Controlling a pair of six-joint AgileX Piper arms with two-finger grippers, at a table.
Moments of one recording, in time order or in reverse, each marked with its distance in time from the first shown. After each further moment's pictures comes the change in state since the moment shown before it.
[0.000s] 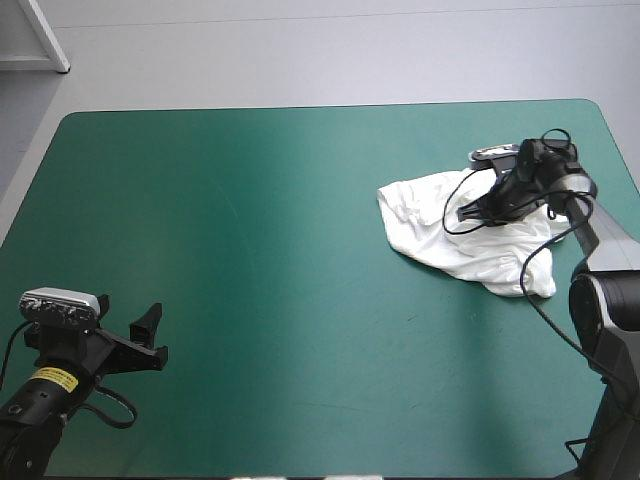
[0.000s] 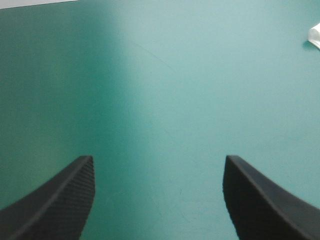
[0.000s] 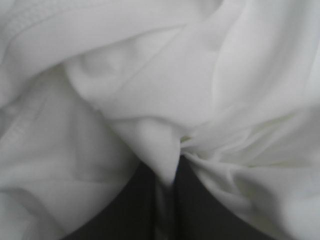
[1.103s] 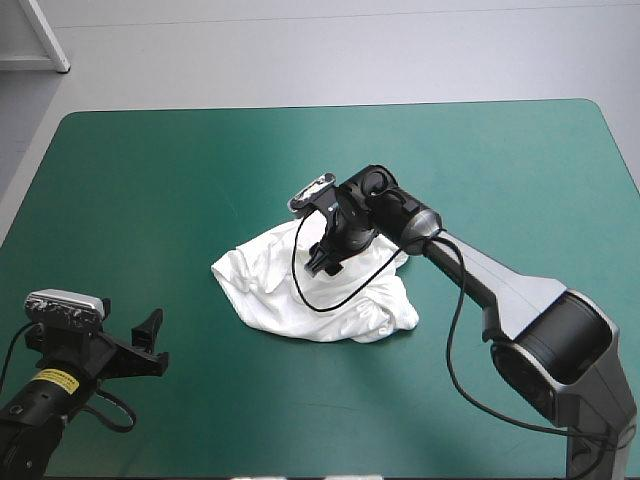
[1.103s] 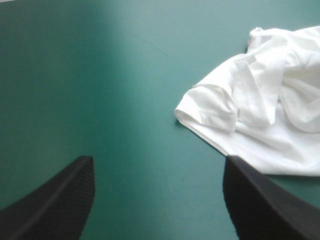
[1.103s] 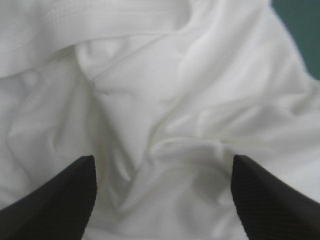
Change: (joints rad) left arm 0.000 0.001 0.000 0.001 0.039 0.038; right arm 0.650 -0.036 -0.158 -0.134 0.122 0.177
